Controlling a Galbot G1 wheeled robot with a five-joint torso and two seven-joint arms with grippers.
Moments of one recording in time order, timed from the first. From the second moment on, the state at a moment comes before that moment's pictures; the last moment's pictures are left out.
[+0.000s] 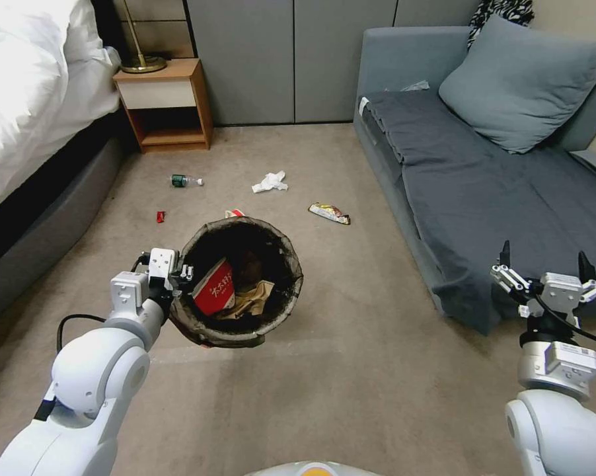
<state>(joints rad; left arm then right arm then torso) 1.37 -1.14 -0.60 -2.26 -0.39 0.72 -0.14 -1.56 1.44 0.77 2.19 -0.02 0.01 0.25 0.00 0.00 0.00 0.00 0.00</state>
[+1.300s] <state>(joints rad) 1.34 -1.15 -0.61 -2.25 -0.39 0.72 -0.12 -1.55 1.42 0.78 2.18 0.00 0.01 0.23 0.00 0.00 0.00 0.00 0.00</state>
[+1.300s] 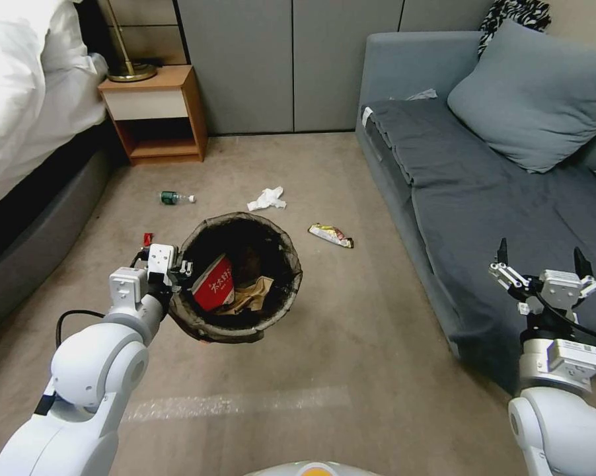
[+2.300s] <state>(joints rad) 1.34 -1.14 -0.61 -2.24 -0.40 0.73 -0.12 -1.53 1.42 0.78 2.17 0.00 0.00 0.23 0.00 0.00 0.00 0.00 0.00</state>
